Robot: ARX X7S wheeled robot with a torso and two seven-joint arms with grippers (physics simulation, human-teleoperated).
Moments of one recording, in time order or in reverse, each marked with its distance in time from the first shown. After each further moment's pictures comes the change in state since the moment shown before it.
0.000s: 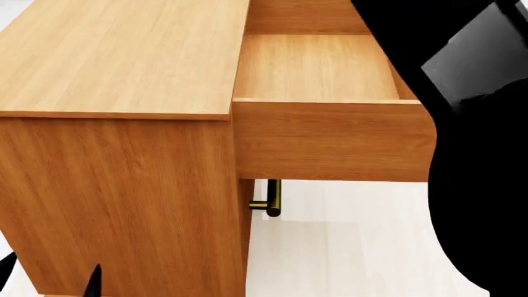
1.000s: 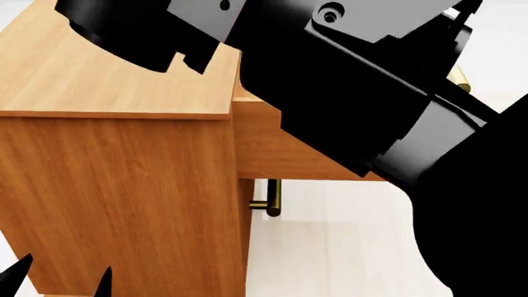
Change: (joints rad) left arm -0.042 0.003 0.022 -0.110 -0.021 0.037 0.042; right arm -0.184 -0.002 -0.292 -0.268 0.196 -0.153 0.011
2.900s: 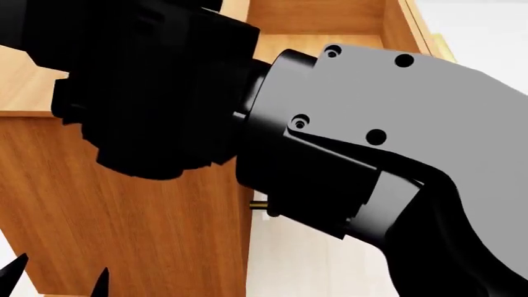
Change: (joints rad) left arm 0.030 -0.033 0.001 0.054 -0.026 0.020 -0.015; right arm -0.195 0.000 0.011 -0.171 -0.296 0.226 -0.300
